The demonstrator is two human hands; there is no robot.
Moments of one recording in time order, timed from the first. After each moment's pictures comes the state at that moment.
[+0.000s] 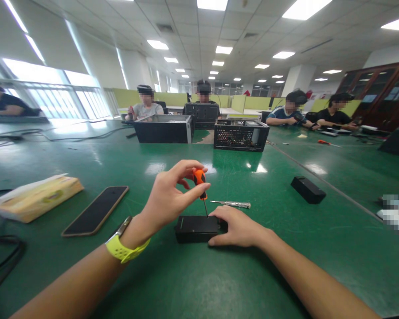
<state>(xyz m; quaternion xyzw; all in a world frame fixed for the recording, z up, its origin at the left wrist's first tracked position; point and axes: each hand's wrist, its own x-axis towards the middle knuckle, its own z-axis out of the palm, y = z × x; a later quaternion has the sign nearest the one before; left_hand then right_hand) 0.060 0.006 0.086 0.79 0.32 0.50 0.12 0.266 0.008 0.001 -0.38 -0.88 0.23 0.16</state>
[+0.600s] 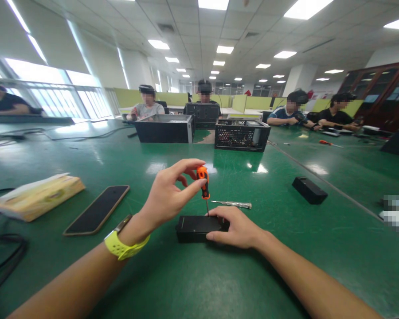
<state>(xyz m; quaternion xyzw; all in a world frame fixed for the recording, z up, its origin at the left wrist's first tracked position) 0.057 0.009 0.089 0.79 0.31 0.51 0.12 0.263 0.005 -0.006 -0.37 -0.86 0.25 0.24</state>
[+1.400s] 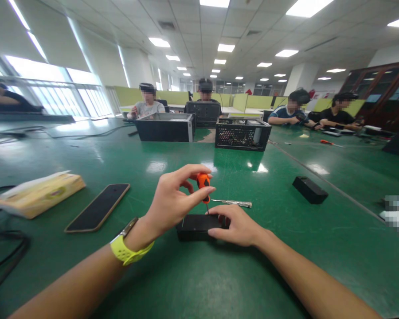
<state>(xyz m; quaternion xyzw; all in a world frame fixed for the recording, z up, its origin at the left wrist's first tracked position) 0.063 -0.002 0.084 0.79 0.30 0.51 0.14 0.263 0.003 -0.004 -0.38 -0.86 0.25 0.23</state>
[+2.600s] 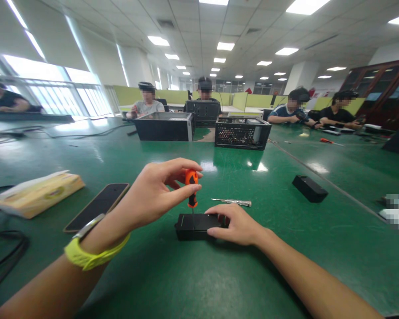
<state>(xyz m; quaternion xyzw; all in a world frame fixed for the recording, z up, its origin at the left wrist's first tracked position) 0.040 -0.011 0.114 0.83 0.34 0.40 0.16 0.264 0.004 -0.002 -0.37 -0.87 0.25 0.23</state>
